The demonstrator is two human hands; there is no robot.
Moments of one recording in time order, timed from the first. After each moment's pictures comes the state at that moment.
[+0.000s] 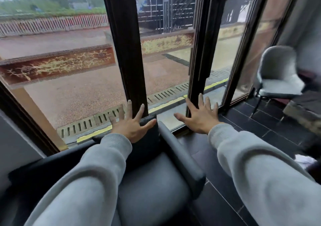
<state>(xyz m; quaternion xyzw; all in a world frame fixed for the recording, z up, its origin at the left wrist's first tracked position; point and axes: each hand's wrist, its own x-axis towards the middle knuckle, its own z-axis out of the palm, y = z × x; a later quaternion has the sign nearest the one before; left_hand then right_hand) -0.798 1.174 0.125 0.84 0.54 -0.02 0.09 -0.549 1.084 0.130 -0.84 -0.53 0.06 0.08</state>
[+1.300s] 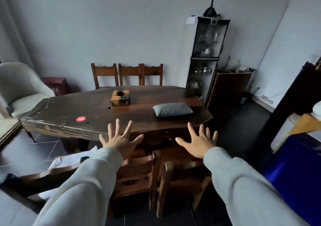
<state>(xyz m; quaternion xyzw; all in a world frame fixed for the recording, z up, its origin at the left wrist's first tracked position) -0.046 0.290 0.129 0.99 0.03 -0.04 0.14 -0.063 -0.017 0.143 -0.99 0.09 0.09 0.07</state>
